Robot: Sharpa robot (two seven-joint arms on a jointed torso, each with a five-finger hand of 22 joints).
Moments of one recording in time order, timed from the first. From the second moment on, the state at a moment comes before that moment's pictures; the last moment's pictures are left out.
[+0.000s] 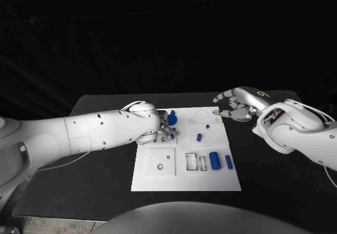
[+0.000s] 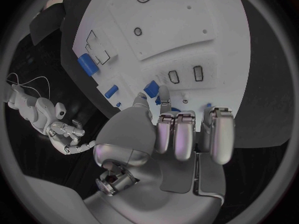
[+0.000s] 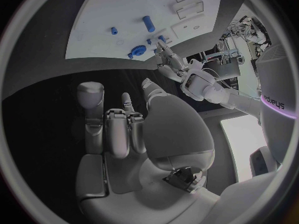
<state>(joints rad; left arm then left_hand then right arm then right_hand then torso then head) 1.20 -0.54 -0.16 1.36 -1.19 0.00 -0.68 1.16 0.19 -0.25 0.24 0.26 0.92 0.04 0.55 0.80 1.46 -0.01 1.57 1.31 1.47 -0.05 1.57 1.31 0.02 1.47 0.07 1.54 1.31 1.25 -0.93 -0.16 1.62 -1.46 -0.46 -0.10 1.28 -0.05 0.13 0.22 0.19 0.86 0.09 0.14 0.24 1.47 -0.02 1.57 1.31 1.47 -0.08 1.45 1.31 0.15 1.38 0.03 0.79 1.17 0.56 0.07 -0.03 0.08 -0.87</state>
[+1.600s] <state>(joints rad) 1.19 -0.54 -0.16 1.32 -1.15 0.04 -0.67 1.26 0.05 0.13 0.14 0.43 0.97 0.04 0.39 0.89 1.47 -0.03 1.57 1.31 1.47 -0.06 1.57 1.31 0.02 1.47 0.05 1.52 1.31 1.24 -0.93 -0.16 1.61 -1.45 -0.45 -0.10 1.29 -0.05 0.13 0.22 0.19 0.86 0.09 0.14 0.24 1.47 -0.02 1.57 1.31 1.47 -0.08 1.45 1.31 0.15 1.38 0.03 0.78 1.17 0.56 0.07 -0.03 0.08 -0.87</state>
